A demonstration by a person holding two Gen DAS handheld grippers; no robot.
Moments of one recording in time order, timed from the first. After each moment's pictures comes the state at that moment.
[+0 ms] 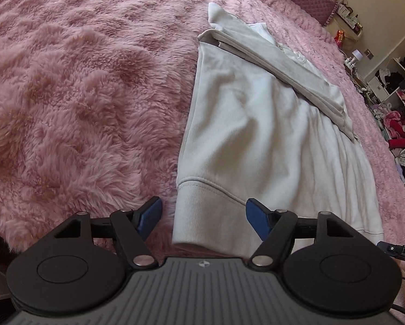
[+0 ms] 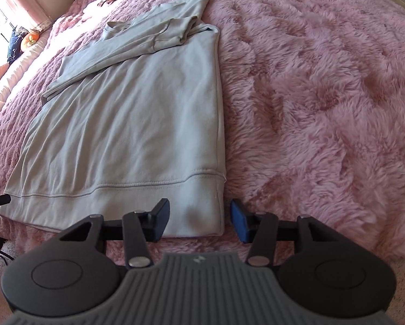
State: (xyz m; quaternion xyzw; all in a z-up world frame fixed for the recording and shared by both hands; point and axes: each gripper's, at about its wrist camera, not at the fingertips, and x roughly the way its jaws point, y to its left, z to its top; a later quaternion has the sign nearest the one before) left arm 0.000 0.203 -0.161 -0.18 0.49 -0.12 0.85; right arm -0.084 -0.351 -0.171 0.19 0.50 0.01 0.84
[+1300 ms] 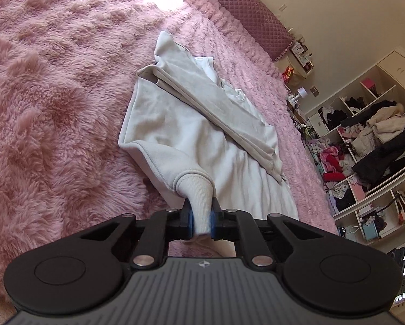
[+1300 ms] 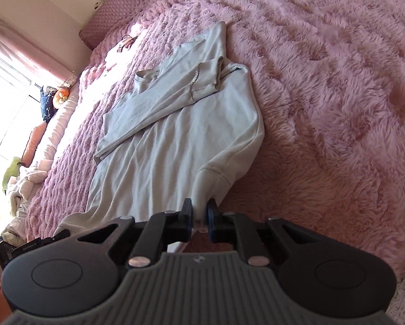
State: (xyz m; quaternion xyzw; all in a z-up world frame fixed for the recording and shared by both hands) left arm 0.033 0.199 -0.129 -0.30 0.41 -0.22 0.83; right arm -0.065 -0.366 -0.123 0.34 0.43 0.06 0.83
